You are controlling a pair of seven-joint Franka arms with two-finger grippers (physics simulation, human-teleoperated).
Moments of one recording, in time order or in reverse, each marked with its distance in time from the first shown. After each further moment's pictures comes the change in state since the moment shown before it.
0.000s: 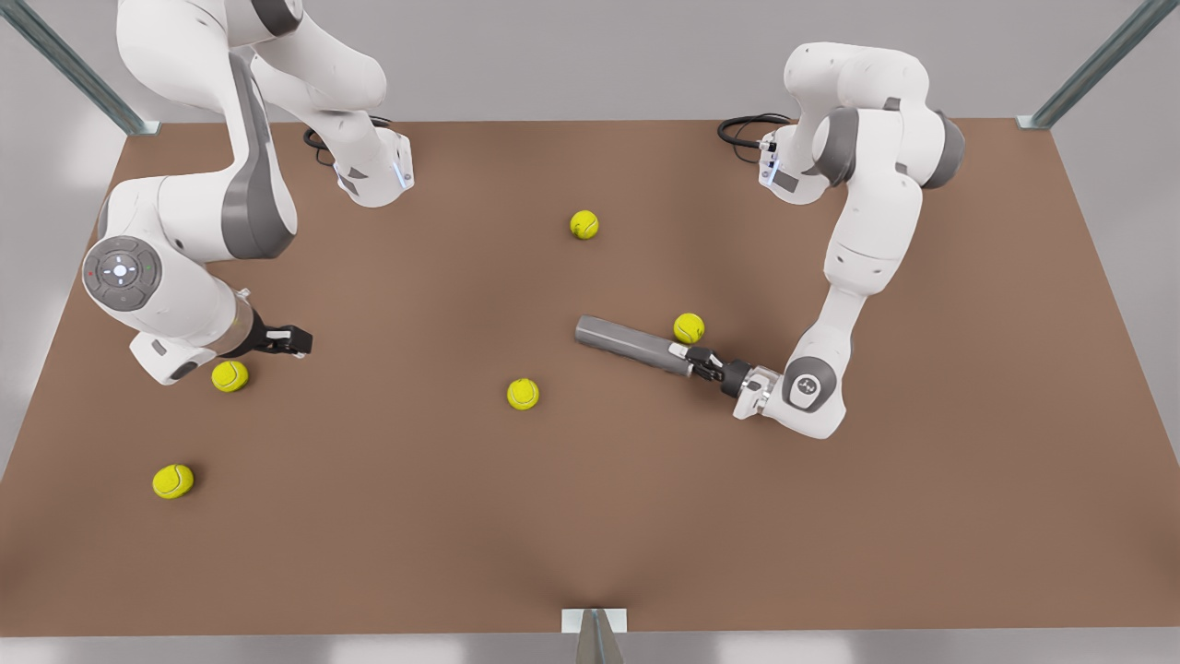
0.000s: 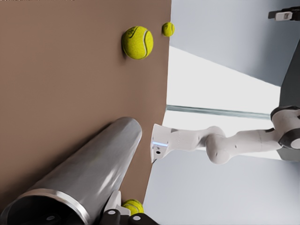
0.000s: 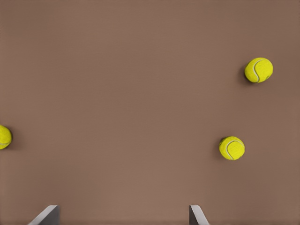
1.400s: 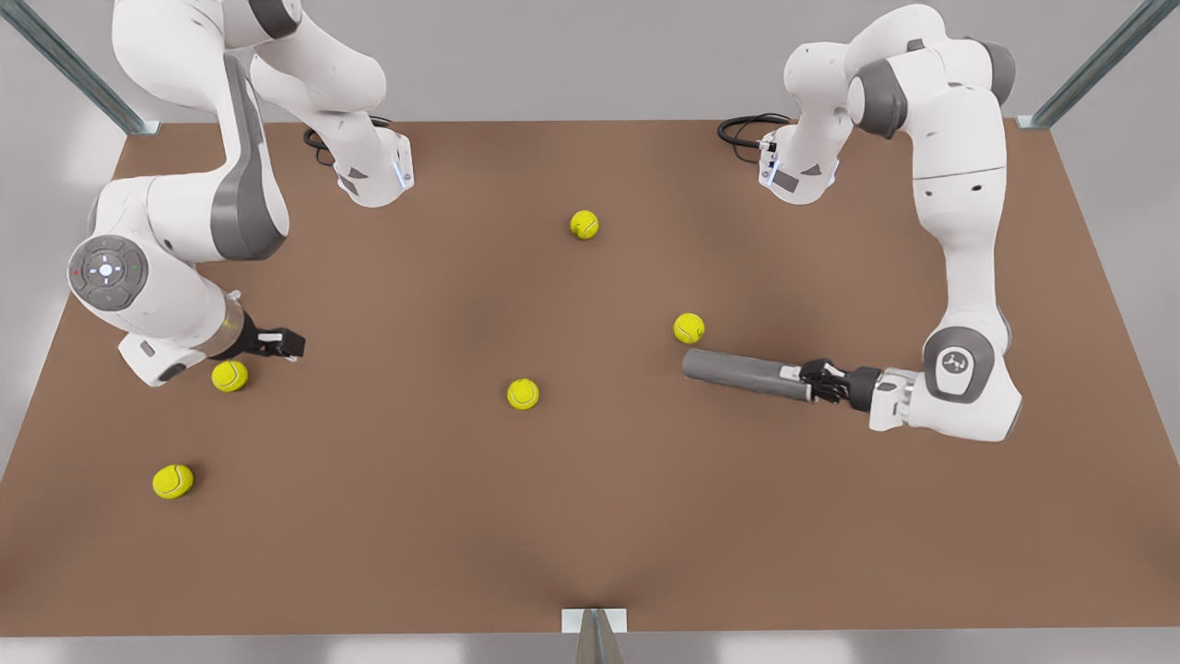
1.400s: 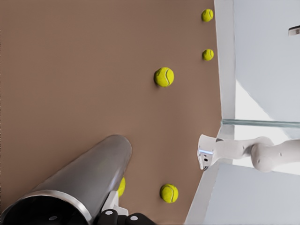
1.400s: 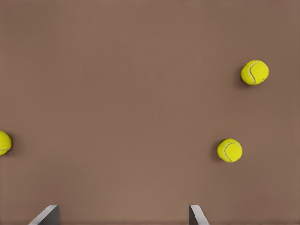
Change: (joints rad) left arm 0.004 -0.276 0.319 0.092 0.223 -0.085 -0.125; right arm -0.009 0.009 -0.003 0.023 0.000 0.000 0.002
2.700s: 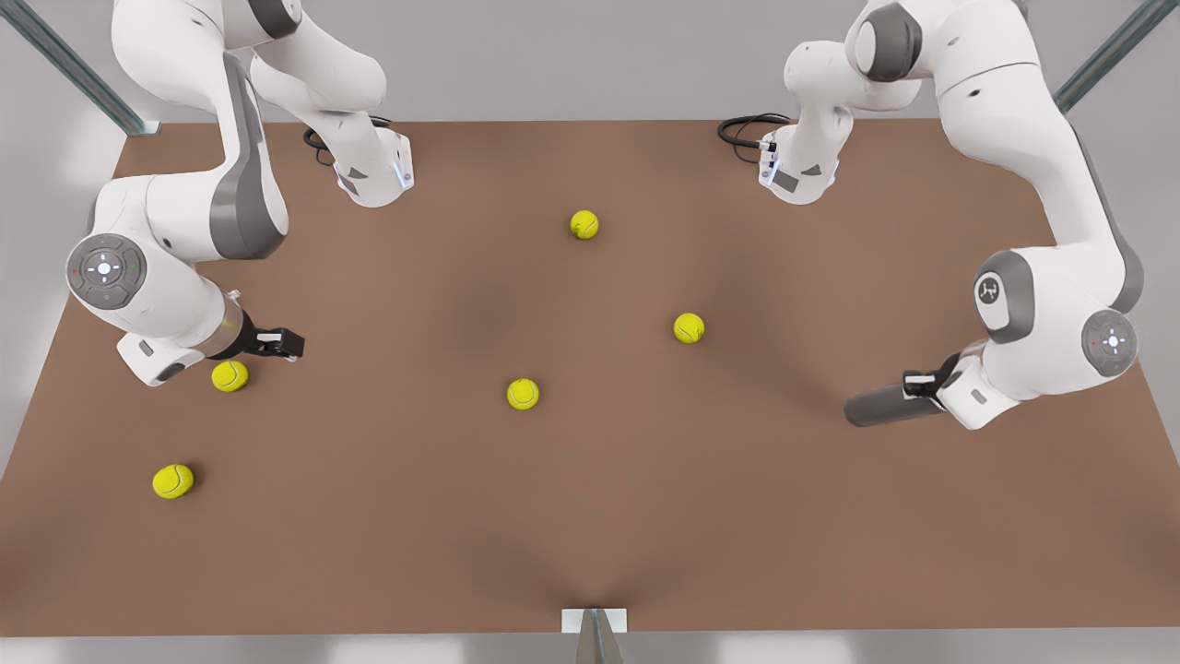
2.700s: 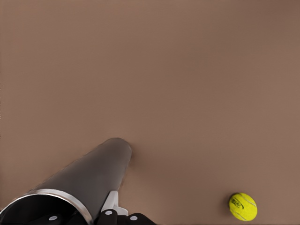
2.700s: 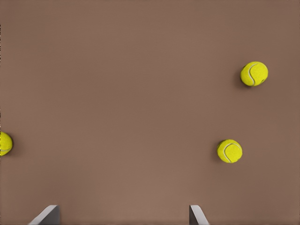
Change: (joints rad) left arm -0.059 -0.202 0.029 0.107 0.744 0.283 -0.632; right arm 0.000 0.000 0.000 0.005 0.000 0.000 0.000
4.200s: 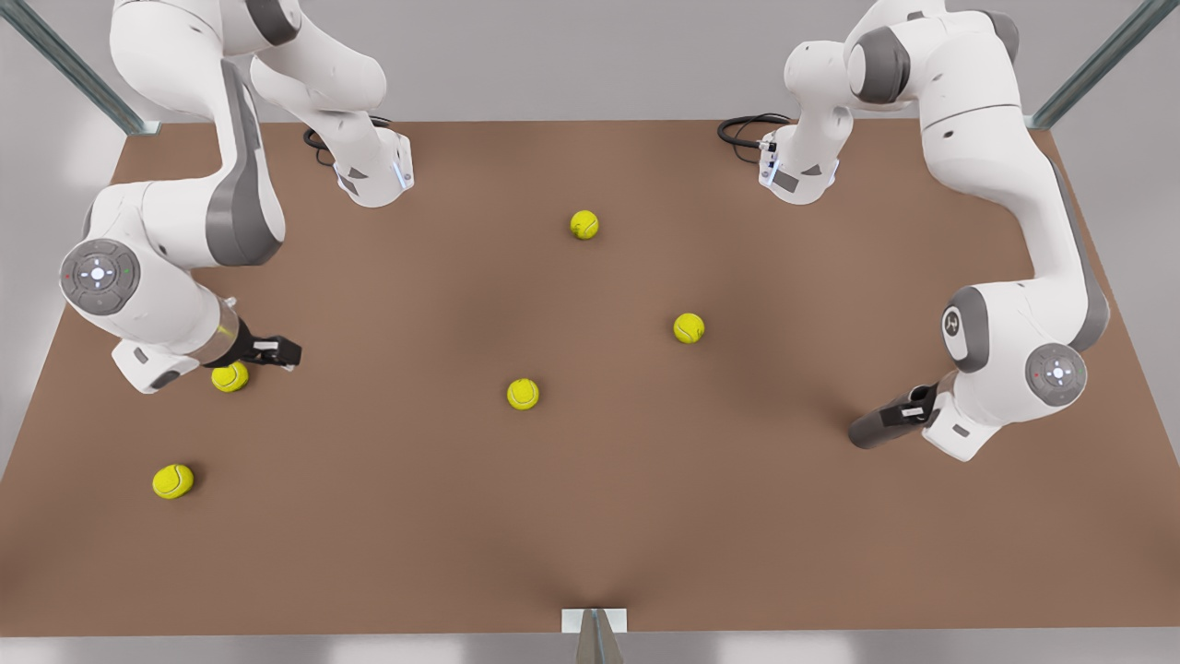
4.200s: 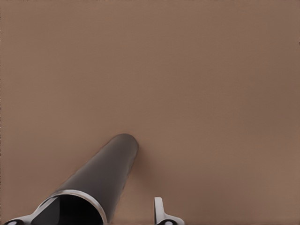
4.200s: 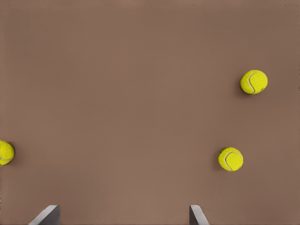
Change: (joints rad) left arm -0.001 0.082 -0.013 0.000 0.105 0.116 -0.219; right arm -0.013 0.033 -0.001 0.051 -0.005 0.030 0.004
